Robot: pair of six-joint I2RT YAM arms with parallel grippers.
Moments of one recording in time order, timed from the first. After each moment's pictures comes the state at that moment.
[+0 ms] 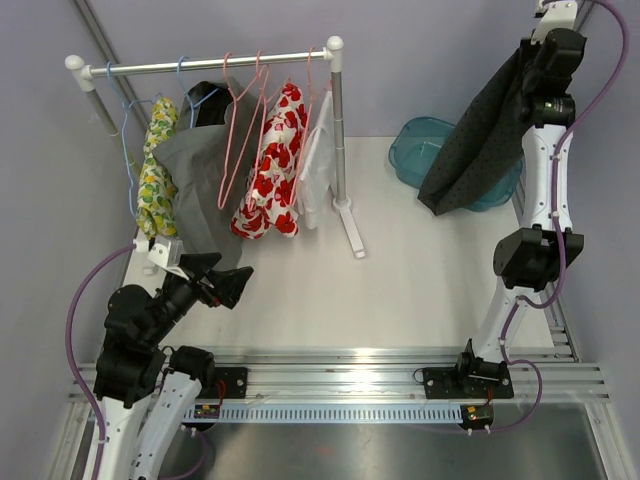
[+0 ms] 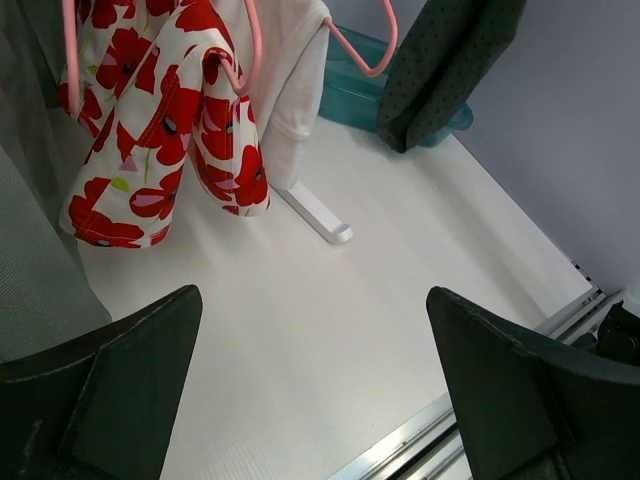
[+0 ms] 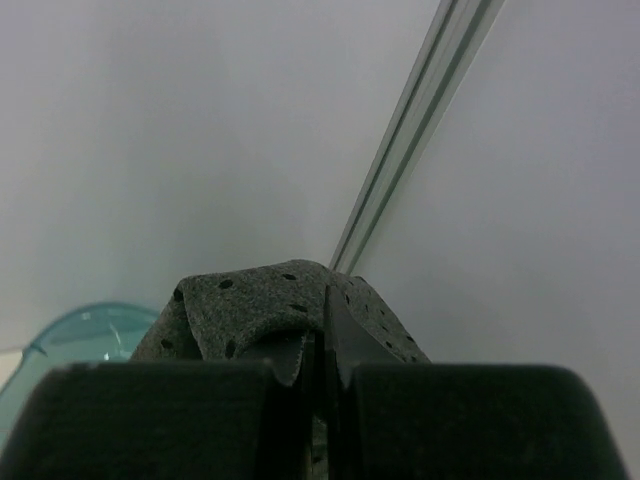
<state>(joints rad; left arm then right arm) -0.24 0.25 0.73 -0.52 0.35 -0.35 -0.15 2.02 2.38 -0.34 0.19 -0.22</state>
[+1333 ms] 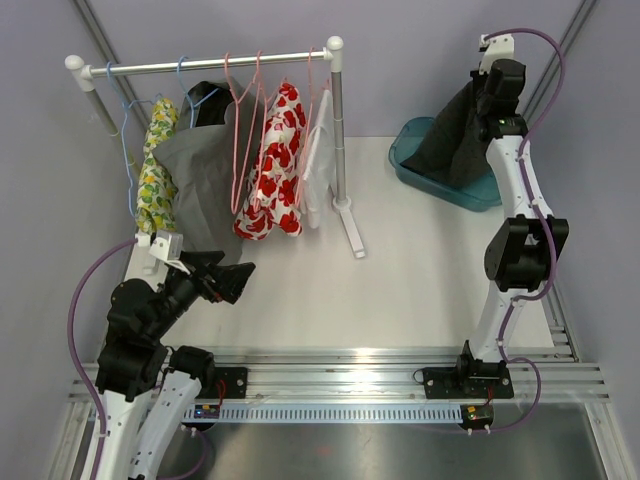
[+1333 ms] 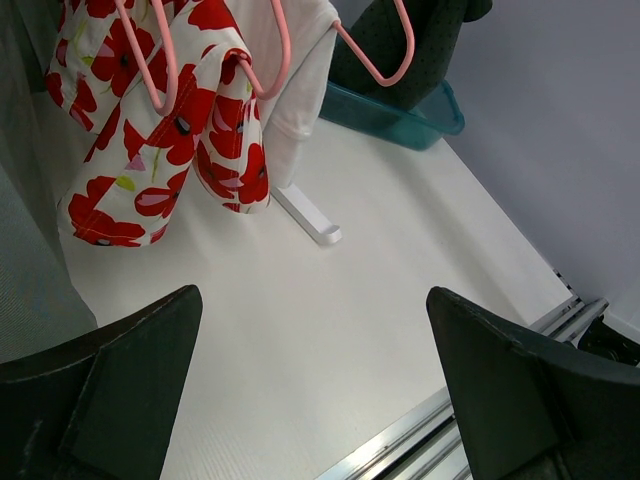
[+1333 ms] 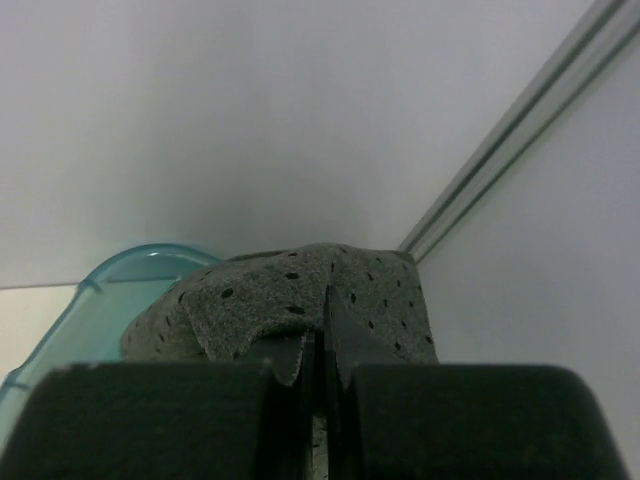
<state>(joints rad) -0.24 0.29 0.73 -0.50 0.35 -0.40 -0.03 2.01 2.03 -0.12 0.21 -0.24</state>
